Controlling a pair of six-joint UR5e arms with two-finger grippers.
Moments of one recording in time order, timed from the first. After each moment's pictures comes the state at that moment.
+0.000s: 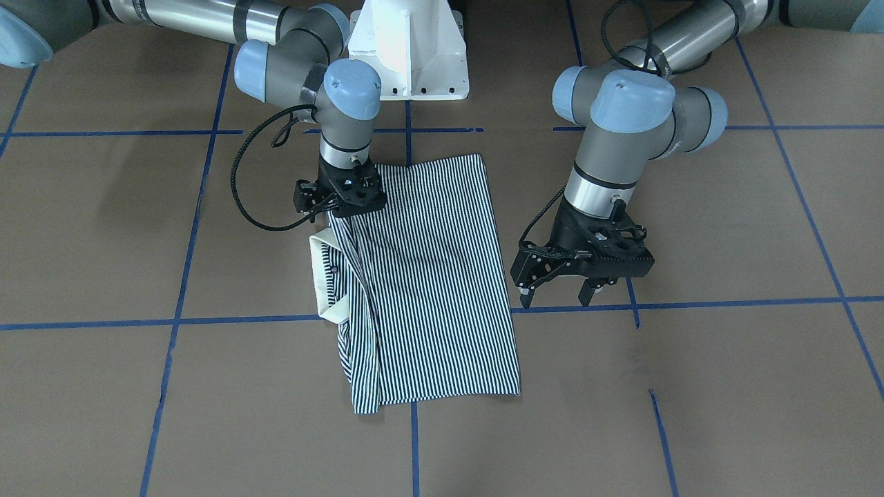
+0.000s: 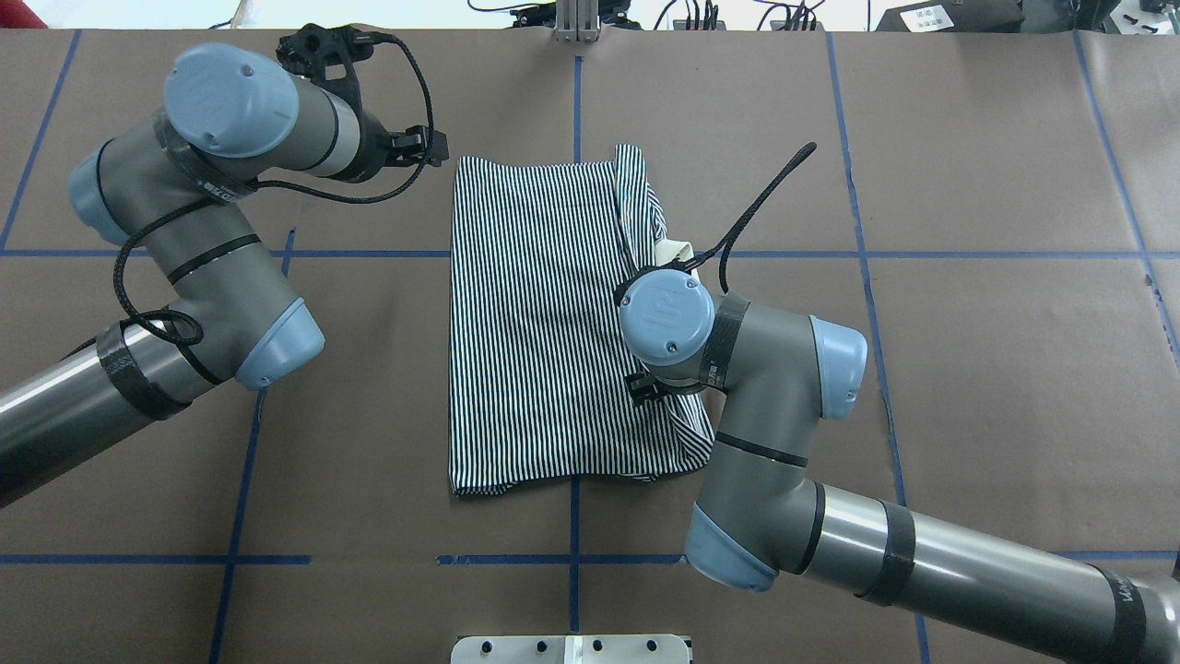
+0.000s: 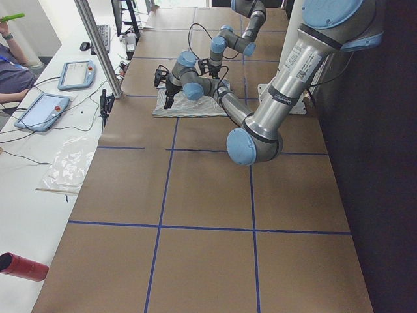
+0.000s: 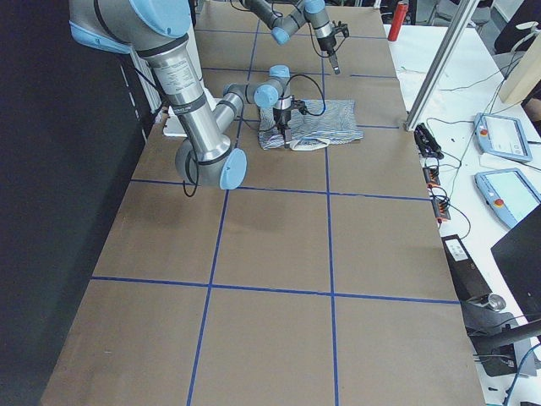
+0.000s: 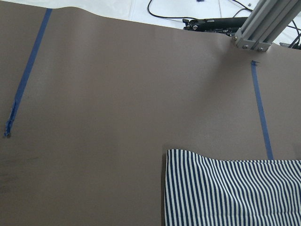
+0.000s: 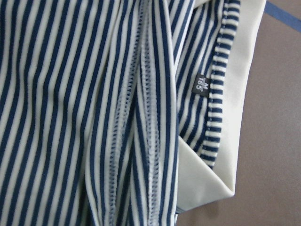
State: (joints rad) left arm -0.78 -2.17 -1.57 -1.99 -1.74 -1.18; right arm 0.44 -0.92 1.62 -1.73 1.69 0.87
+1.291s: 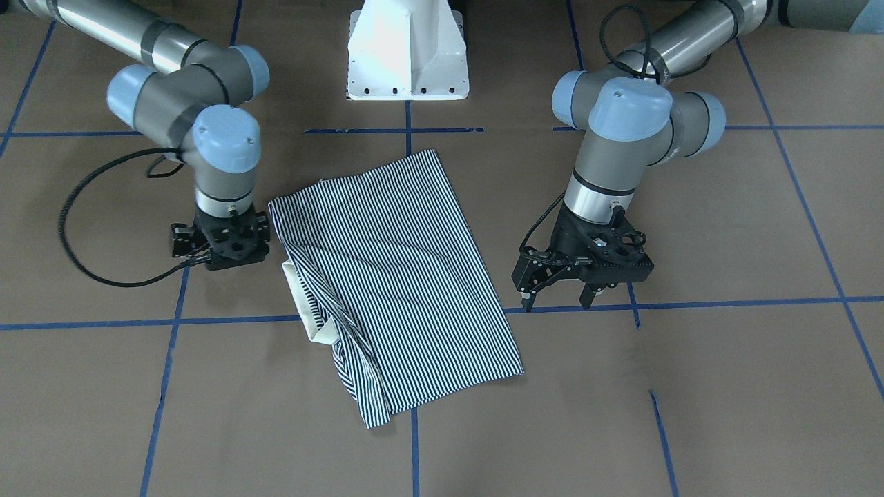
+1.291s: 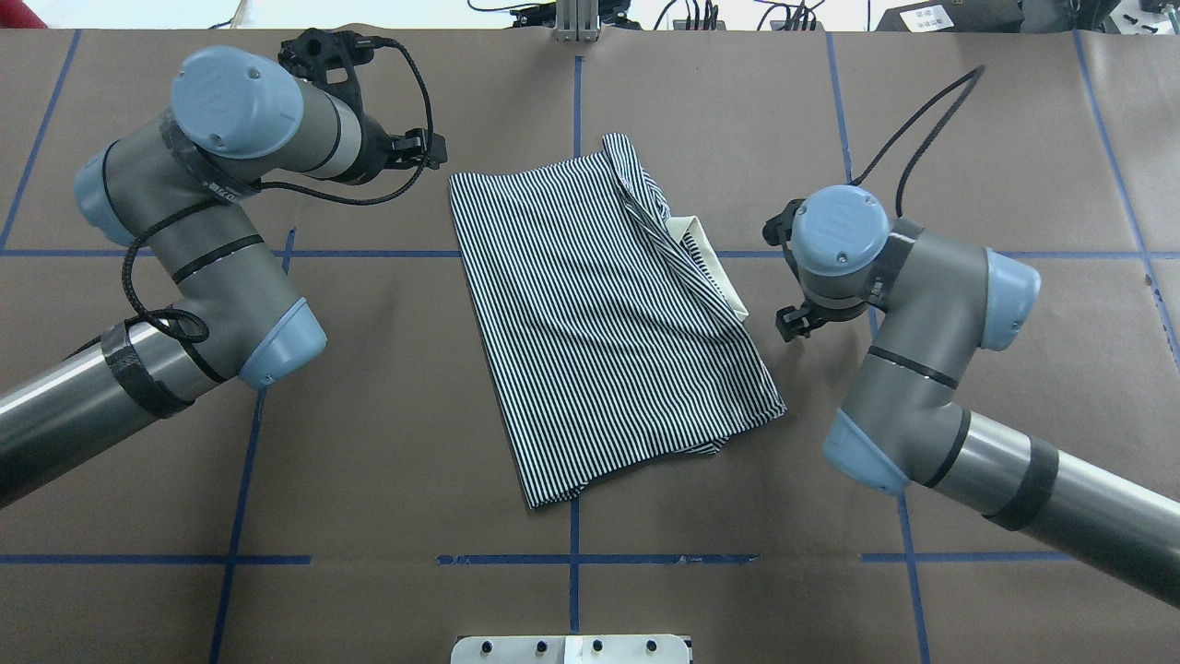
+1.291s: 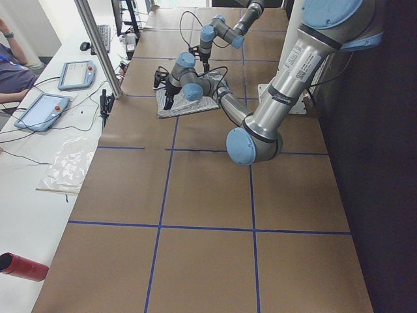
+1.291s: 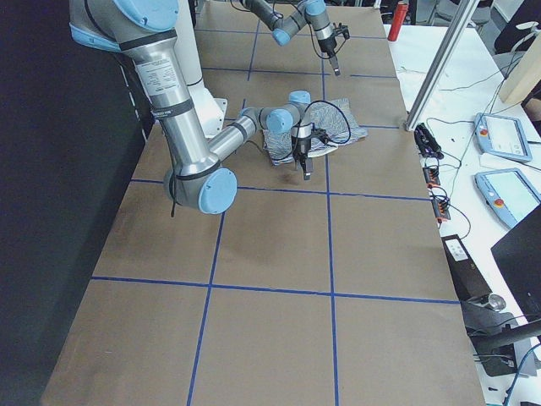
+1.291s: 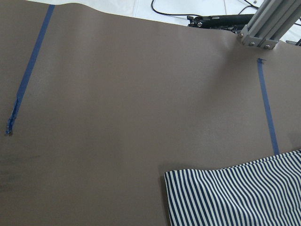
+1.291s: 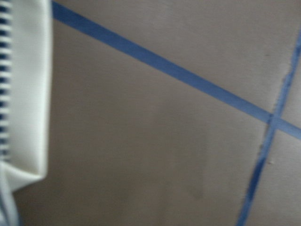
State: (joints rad) left arm -0.78 -2.18 -1.55 -1.99 -1.74 -1.18; right arm 0.68 -1.15 1.67 -1.70 1.73 0.59
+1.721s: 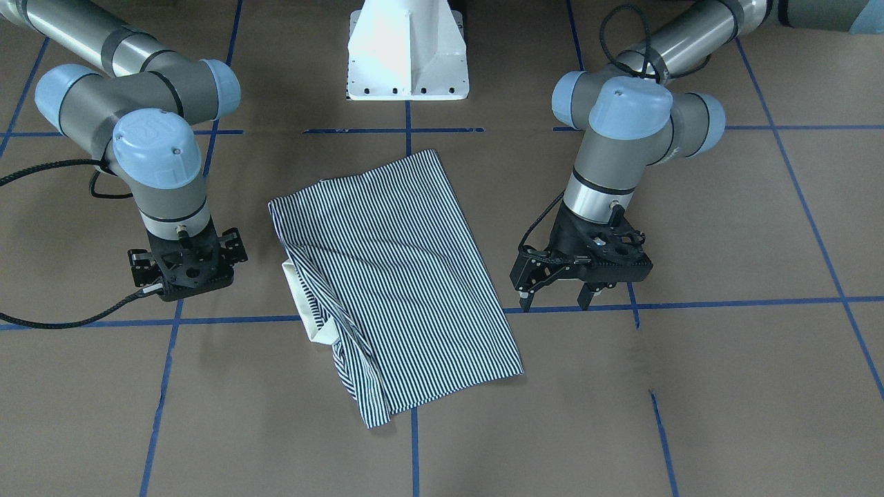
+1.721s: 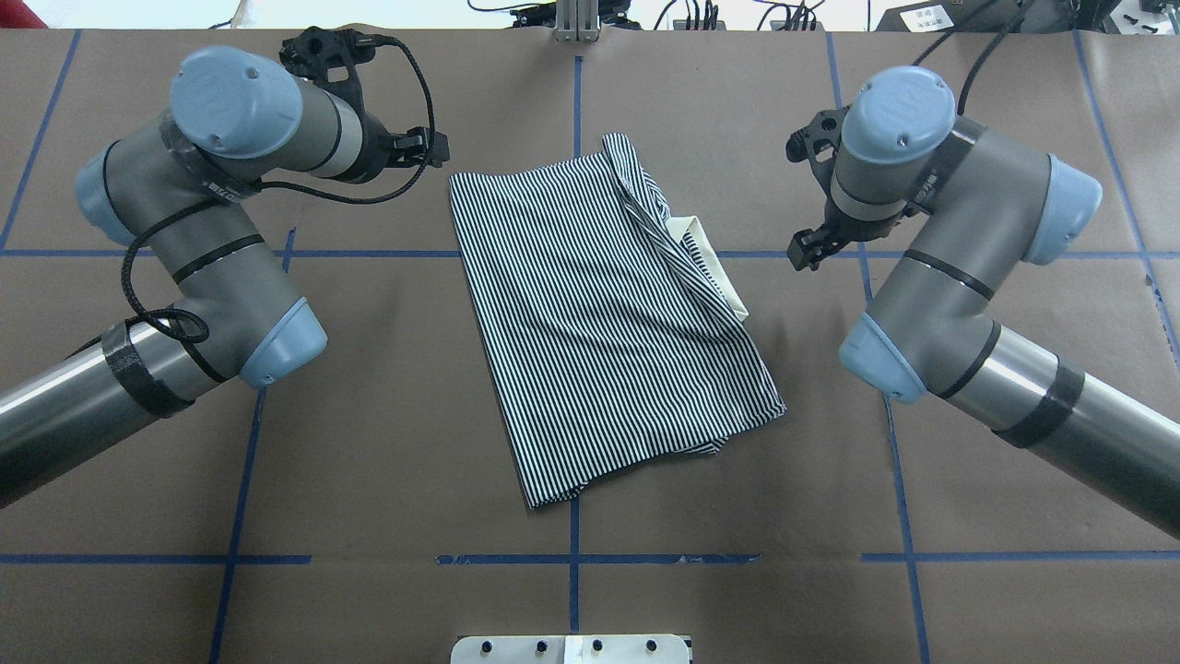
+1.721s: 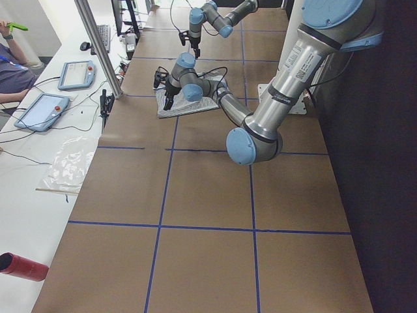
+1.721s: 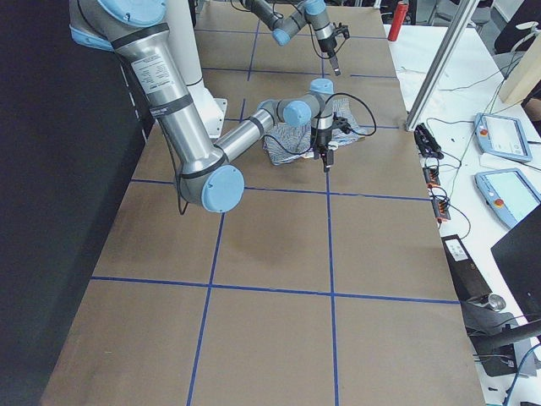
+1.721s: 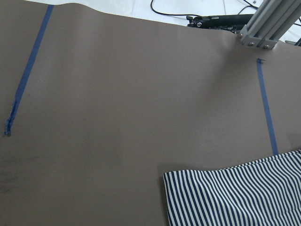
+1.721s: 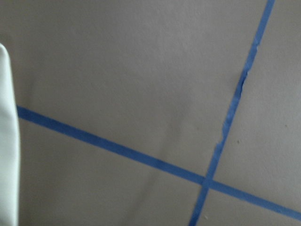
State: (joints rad) left arm -0.78 -2.18 -1.55 -2.01 -1.74 -1.18; right arm 0.80 -1.01 1.62 -1.68 1.85 0.52
